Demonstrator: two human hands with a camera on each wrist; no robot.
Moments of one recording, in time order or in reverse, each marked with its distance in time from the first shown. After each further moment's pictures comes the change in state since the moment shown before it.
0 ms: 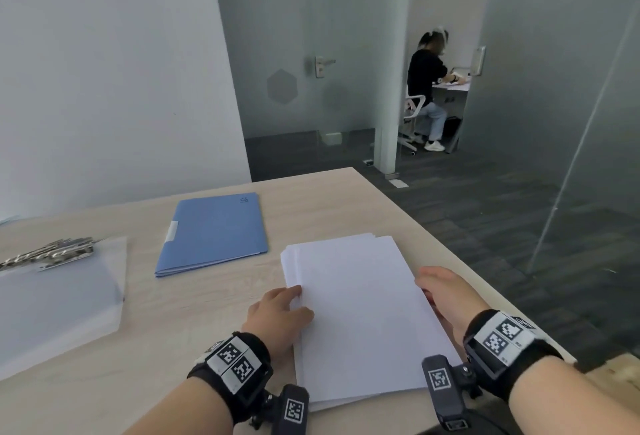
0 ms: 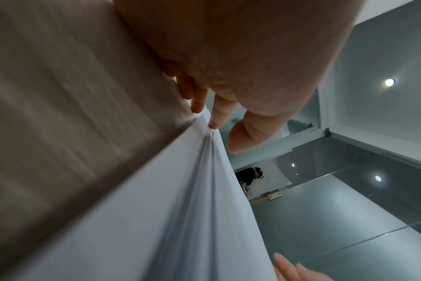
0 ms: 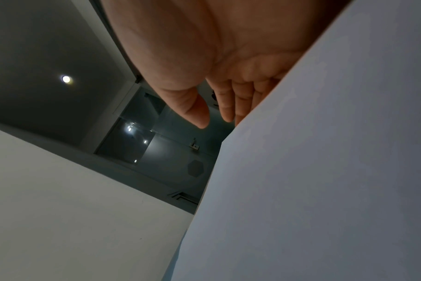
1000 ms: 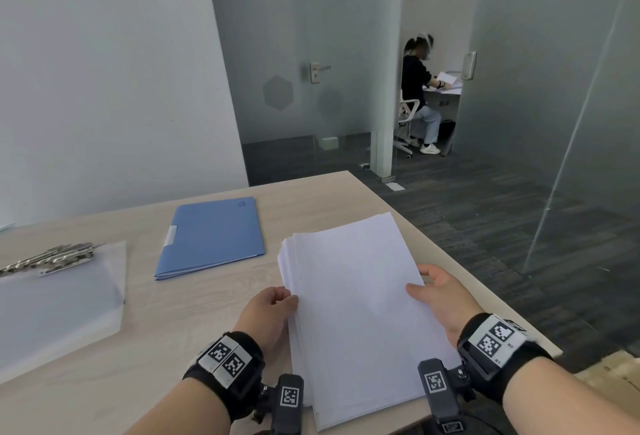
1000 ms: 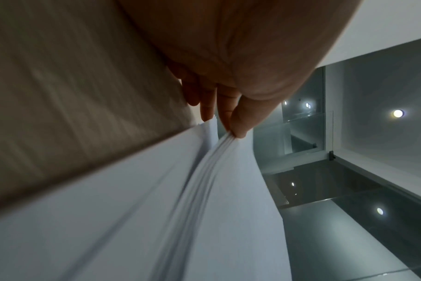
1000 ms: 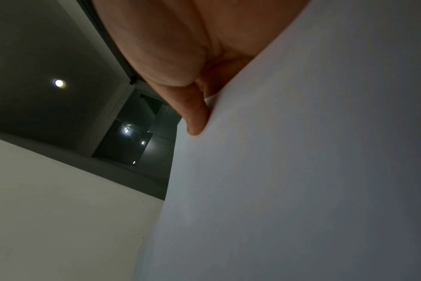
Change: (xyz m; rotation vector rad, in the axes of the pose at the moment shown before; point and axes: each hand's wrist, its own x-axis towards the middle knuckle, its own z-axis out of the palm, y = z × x) left_hand -0.004 -0.004 0.005 -0.474 0.167 0.017; right_hand -0.004 0.015 -0.005 0.150 -0.060 -0.121
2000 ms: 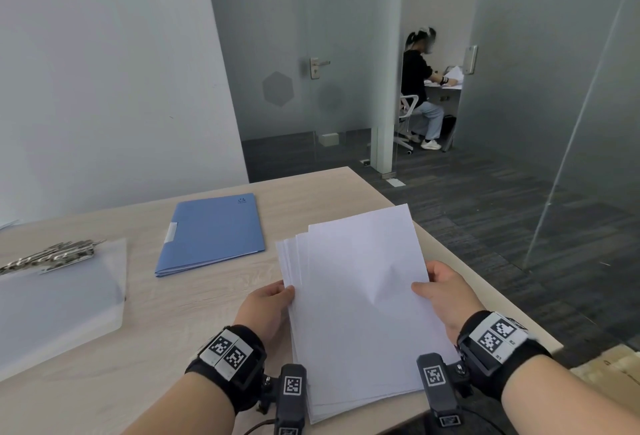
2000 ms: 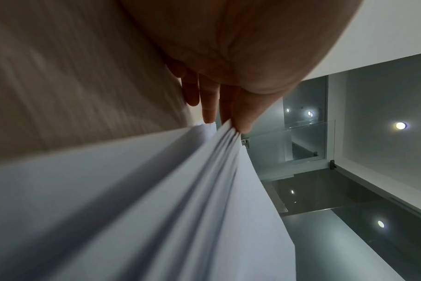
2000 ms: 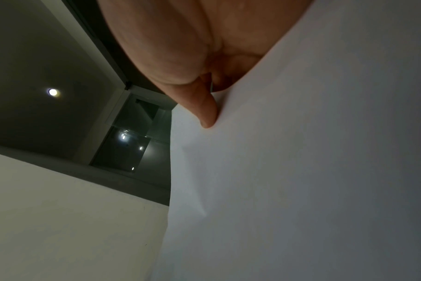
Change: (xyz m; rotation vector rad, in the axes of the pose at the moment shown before) left_hand 0.002 -0.001 -0.005 -0.174 -0.106 -0.053; right_hand 0.004 0.007 -0.001 -0.074 0.079 -0.028
